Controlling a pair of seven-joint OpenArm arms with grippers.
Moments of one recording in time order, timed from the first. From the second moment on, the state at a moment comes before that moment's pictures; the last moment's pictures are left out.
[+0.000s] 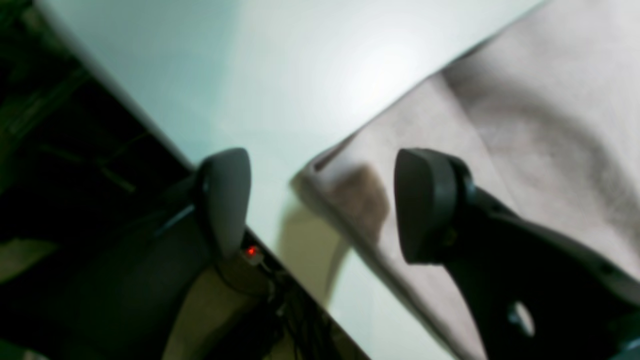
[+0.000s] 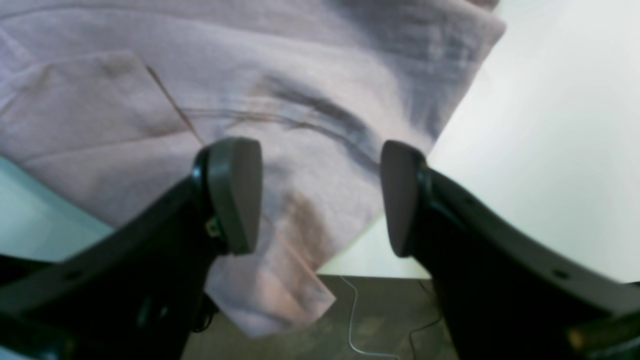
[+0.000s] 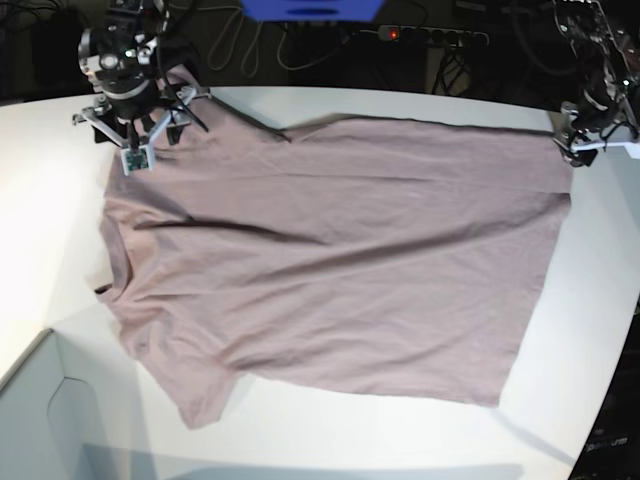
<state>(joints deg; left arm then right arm) 15.9 -10.4 -37.9 76.1 -37.5 0.2 31.3 -26.6 -9.2 21.6 102.7 -18.9 24.5 -30.8</state>
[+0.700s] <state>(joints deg) 15.0 -12.8 -32.0 73.3 -37.8 0.2 30.0 -30.5 -9.2 22.1 104.8 -18.8 26.0 -30.7</state>
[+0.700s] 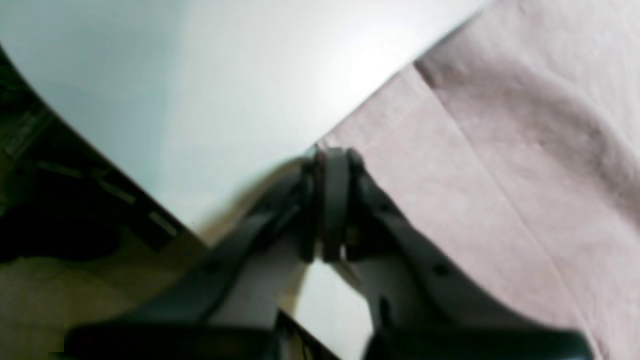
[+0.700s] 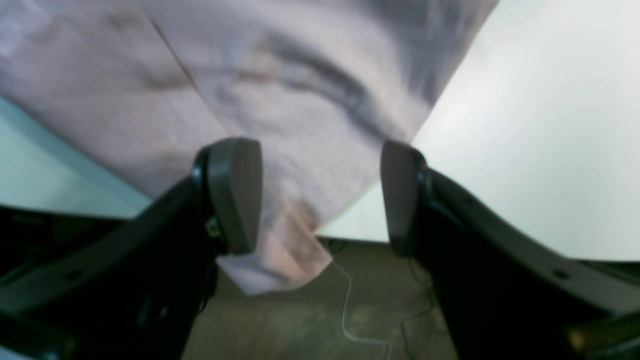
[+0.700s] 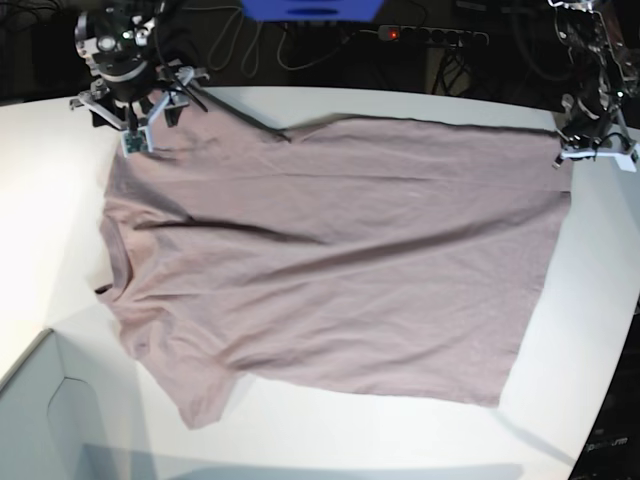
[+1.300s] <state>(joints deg) 15.2 -12.8 -32.1 73.3 -38.1 0.1 30.2 -22.6 -7.7 27.6 90.4 -16.1 26.0 -26.3</state>
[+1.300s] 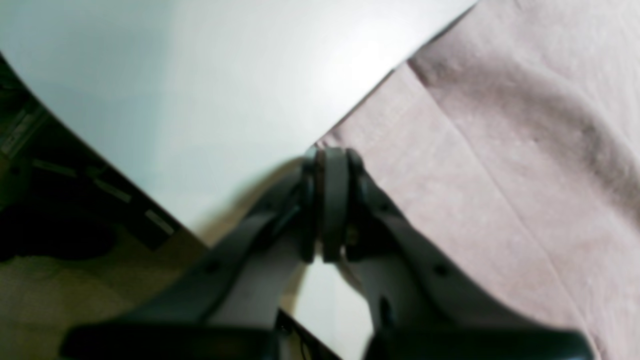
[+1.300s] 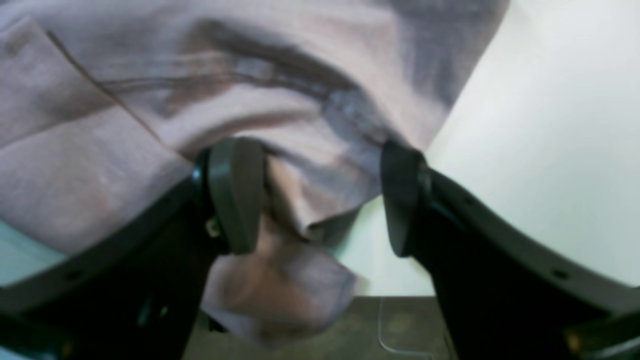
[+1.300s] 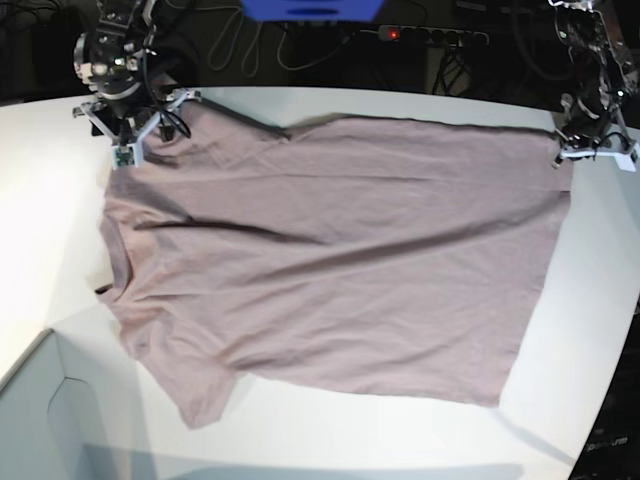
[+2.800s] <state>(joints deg) 15.0 -12.1 -32.1 73.4 -38.6 -0.2 30.2 37.5 9.6 21.2 13.9 -19.1 15.6 -3.6</state>
